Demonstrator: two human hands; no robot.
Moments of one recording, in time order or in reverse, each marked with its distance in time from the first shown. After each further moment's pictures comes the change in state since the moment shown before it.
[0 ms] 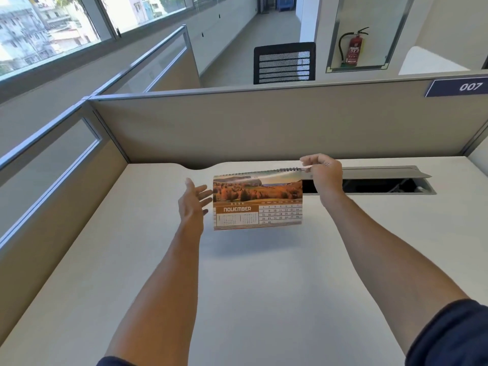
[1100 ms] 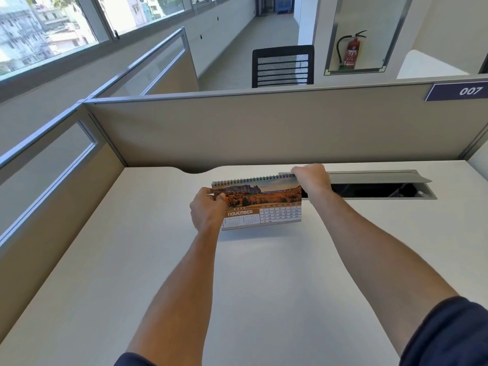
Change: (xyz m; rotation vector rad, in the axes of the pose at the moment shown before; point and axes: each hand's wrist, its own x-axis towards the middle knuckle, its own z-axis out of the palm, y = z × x) left_hand 0.001 -0.013 0.039 0.587 0.198 0.295; right_hand 0.015 -0.010 0.030 -0.387 -0.015 0.234
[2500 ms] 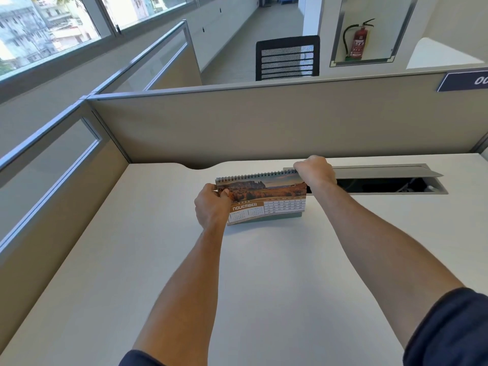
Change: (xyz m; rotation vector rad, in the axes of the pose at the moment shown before) left_hand 0.002 0.000 0.004 0.063 0.033 0.016; right_hand 0.002 -0.008 0.003 -0.220 -0.017 -0.070
